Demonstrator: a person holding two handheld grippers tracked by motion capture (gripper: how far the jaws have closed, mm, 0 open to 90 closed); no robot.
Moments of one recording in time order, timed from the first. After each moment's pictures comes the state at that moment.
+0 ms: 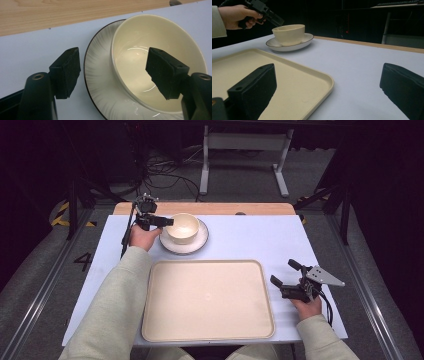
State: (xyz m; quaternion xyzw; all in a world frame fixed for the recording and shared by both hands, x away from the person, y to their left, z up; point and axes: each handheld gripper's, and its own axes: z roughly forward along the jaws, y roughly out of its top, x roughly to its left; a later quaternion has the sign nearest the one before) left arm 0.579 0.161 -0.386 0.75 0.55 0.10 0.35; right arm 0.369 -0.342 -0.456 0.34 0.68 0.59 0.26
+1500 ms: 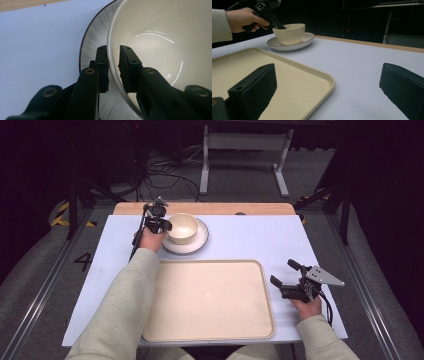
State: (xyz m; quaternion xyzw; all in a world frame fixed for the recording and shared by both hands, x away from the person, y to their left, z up) left arm 0.591 0.134 -0.404 0.75 0.59 0.11 0.27; right arm 0.369 -0.342 -0.456 0.34 0.68 0.59 0.26
